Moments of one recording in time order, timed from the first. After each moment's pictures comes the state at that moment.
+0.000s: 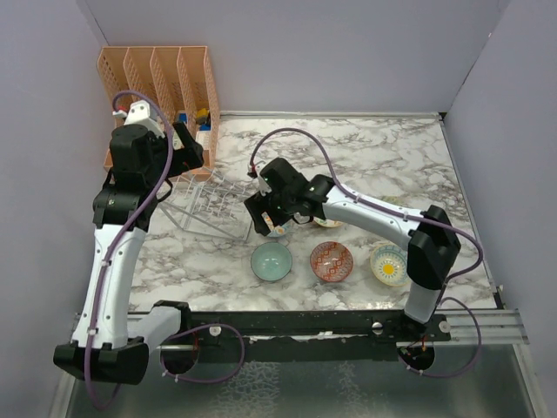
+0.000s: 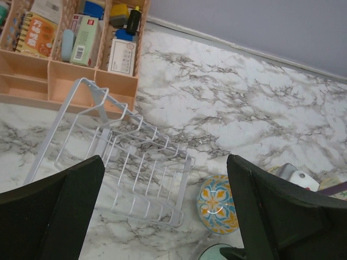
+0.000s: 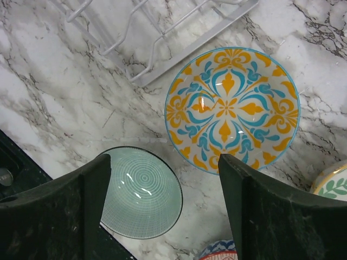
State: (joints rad) left arm -0.08 1.08 1.33 -0.62 0.03 -0.37; right arm 0.92 1.79 1.51 -0.59 -0.04 0.20
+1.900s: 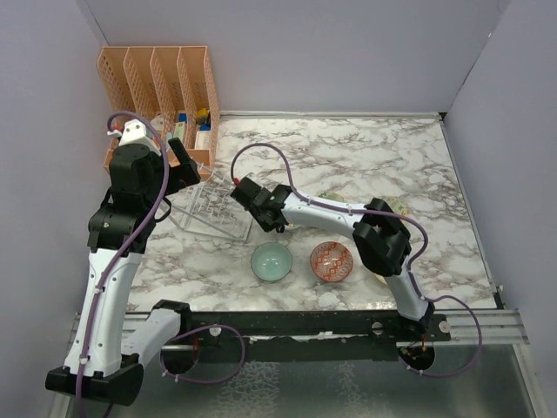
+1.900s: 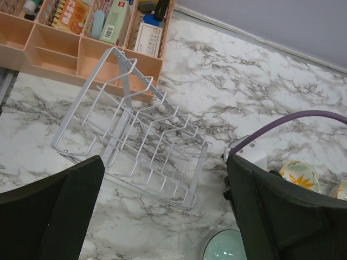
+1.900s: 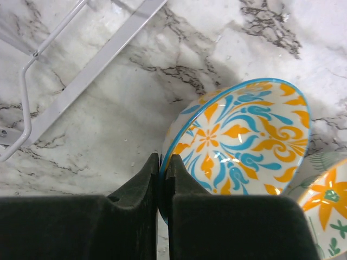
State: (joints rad) left arm -0.15 0.93 1.28 -0.75 -0.15 -0.40; right arm 1.01 2.15 1.72 -0.71 0.37 0.25
